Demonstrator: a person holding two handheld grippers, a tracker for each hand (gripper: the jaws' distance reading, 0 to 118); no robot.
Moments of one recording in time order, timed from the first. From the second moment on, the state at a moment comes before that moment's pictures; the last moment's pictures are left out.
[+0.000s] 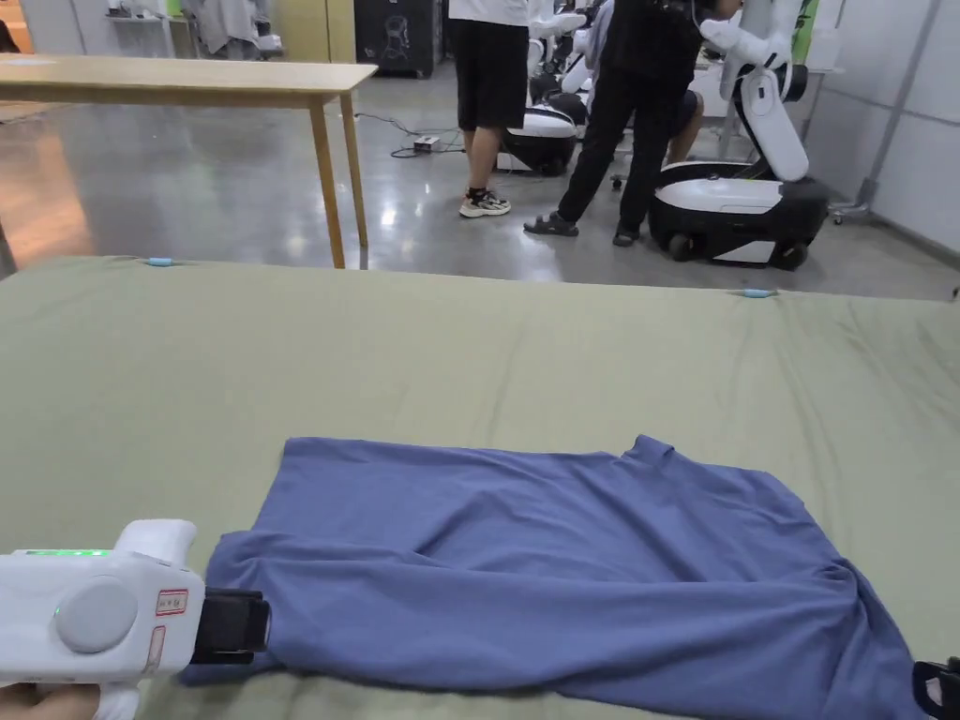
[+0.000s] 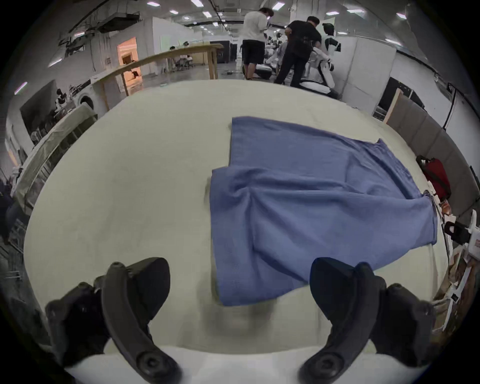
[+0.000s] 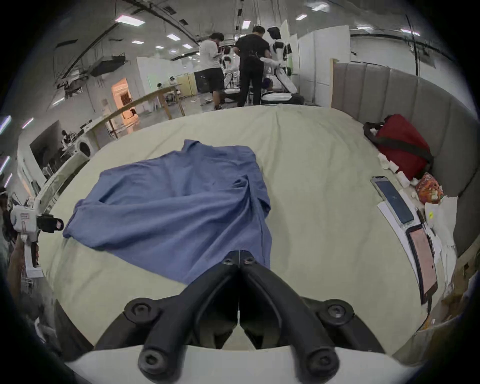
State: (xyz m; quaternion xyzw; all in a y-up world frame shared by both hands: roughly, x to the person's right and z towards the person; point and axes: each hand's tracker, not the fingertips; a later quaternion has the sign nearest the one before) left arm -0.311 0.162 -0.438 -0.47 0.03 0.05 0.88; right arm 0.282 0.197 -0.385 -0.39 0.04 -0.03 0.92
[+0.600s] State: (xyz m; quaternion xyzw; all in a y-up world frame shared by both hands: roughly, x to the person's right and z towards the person) left arm -0.289 0.150 -0.439 -0.48 0.01 0.05 0.88; right arm 0.272 0.161 -0.429 -0.46 0.06 -0.02 0.88
